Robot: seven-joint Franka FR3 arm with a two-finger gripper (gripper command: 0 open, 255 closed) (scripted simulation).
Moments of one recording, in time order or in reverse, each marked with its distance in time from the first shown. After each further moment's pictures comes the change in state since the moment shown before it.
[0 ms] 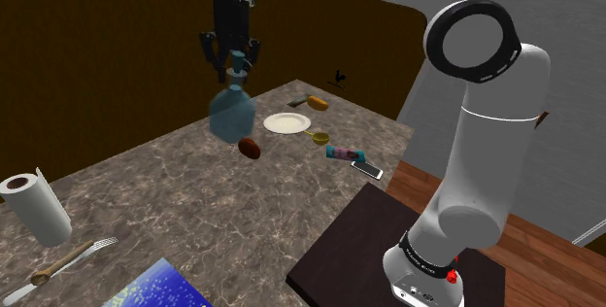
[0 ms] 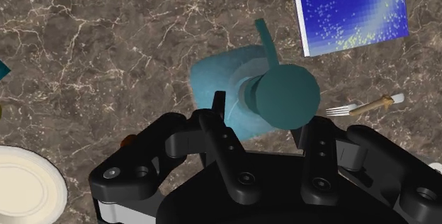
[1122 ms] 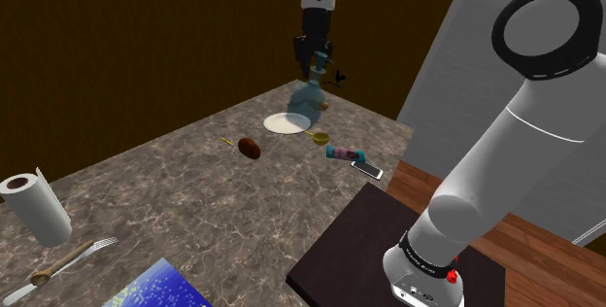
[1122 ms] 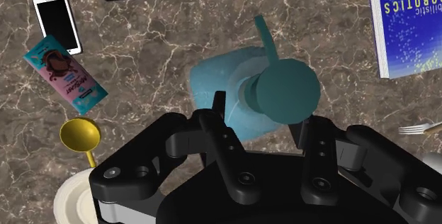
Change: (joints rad) arm -0.232 -0.330 -0.170 -0.406 -0.026 0.004 -0.408
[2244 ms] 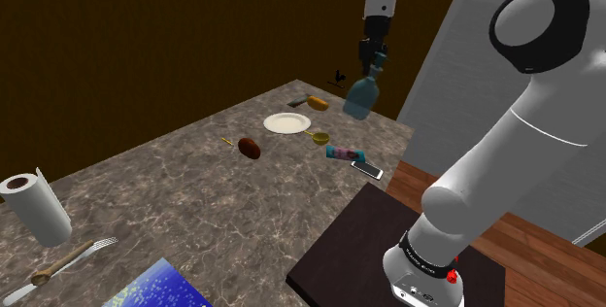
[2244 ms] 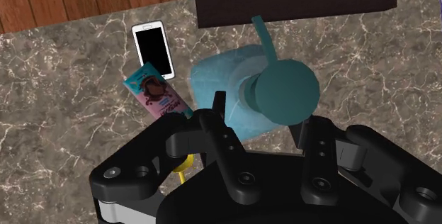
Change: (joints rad) arm -0.193 -0.031 -0.219 -0.027 -0.141 -0.039 -0.417
